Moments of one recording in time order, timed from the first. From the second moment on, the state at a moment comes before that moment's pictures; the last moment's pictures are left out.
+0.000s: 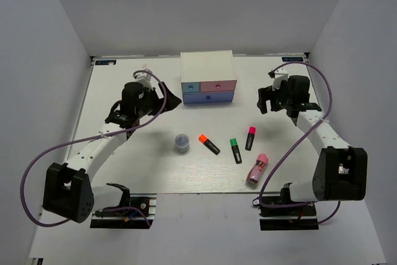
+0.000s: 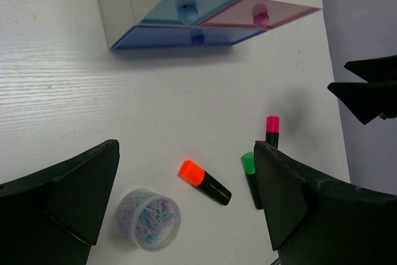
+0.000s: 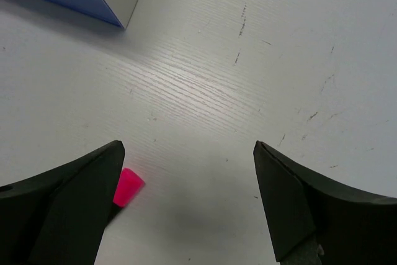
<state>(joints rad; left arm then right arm) -0.31 1.23 0.84 -0.05 0.25 -0.60 0.05 1.37 0.91 -0.17 -0.31 -0.25</state>
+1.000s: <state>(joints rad) -0.49 1.53 0.82 0.28 0.07 -0.79 0.05 1.34 0.87 -0.23 -0.58 -0.32</state>
